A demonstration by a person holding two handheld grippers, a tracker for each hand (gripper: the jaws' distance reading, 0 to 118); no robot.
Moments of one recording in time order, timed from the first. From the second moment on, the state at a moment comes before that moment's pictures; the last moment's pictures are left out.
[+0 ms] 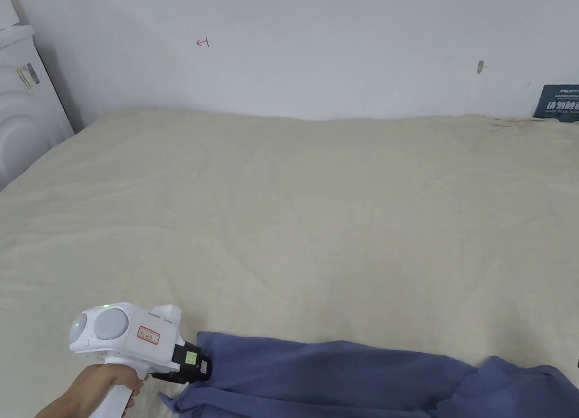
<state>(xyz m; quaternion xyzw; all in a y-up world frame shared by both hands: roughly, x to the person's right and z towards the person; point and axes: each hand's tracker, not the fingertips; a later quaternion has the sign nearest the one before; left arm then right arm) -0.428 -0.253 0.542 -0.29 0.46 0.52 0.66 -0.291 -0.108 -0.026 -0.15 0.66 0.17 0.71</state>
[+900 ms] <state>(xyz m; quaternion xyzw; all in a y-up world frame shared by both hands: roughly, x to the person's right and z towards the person) -0.381 -0.145 0.589 -0.31 0.58 0.48 0.58 -0.292 -0.099 -0.040 -0.15 0.67 0.15 0.71</state>
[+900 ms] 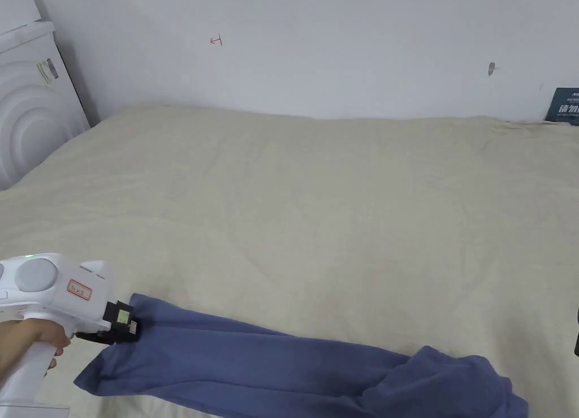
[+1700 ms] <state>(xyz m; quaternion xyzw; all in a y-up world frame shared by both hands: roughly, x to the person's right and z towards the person) -0.428 -0.184 0.331 -0.36 0.40 0.49 0.69 -0.268 -0.102 -0.058 -0.16 0.67 0.16 0.71</state>
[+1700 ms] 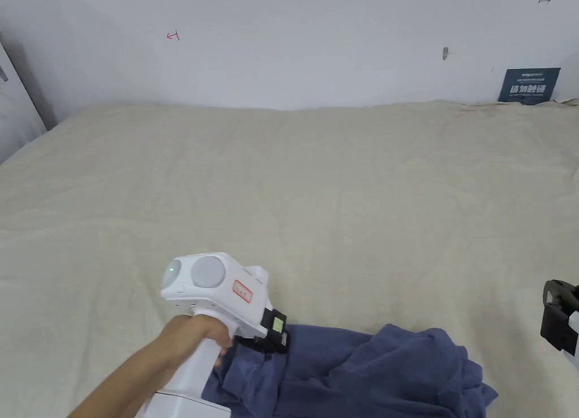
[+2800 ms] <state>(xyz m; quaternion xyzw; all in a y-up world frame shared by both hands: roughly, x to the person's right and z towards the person) -0.375 -0.148 0.379 -0.25 0.56 0.33 0.72 -0.263 -0.090 -0.053 -0.15 0.67 0.15 0.71</state>
